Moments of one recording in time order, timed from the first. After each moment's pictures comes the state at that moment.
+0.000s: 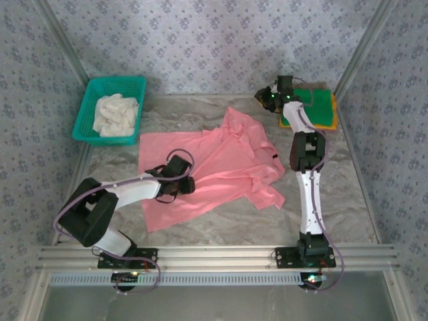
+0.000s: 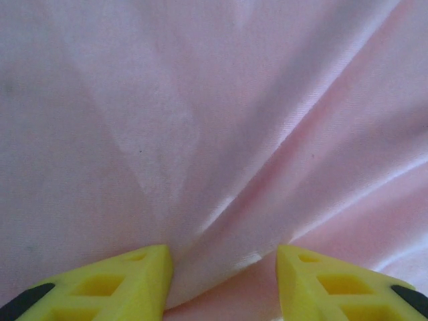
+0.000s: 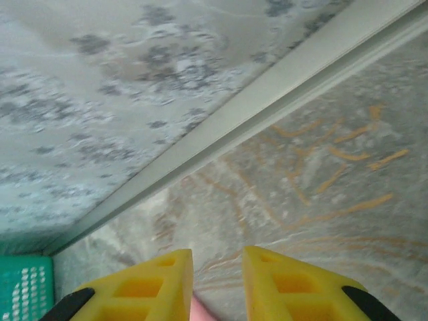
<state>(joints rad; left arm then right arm) -0.65 1.51 0.71 -0.31 -0.06 -0.70 0.06 2.64 2.39 -0.42 -0.44 0.77</state>
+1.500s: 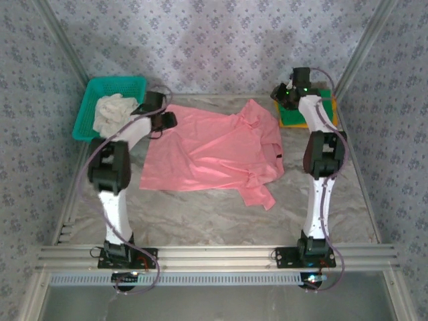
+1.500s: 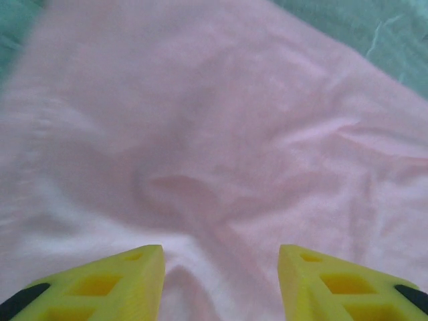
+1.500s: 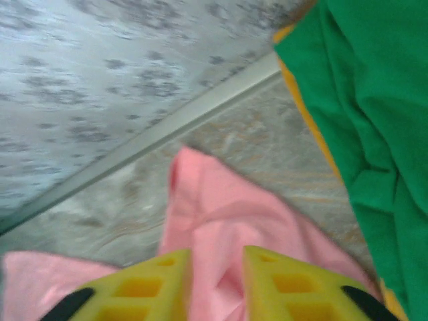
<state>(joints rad) -0.20 1.97 1.53 -0.42 0.01 -0.46 0.01 2.26 2.08 -0.56 -0.28 0.55</state>
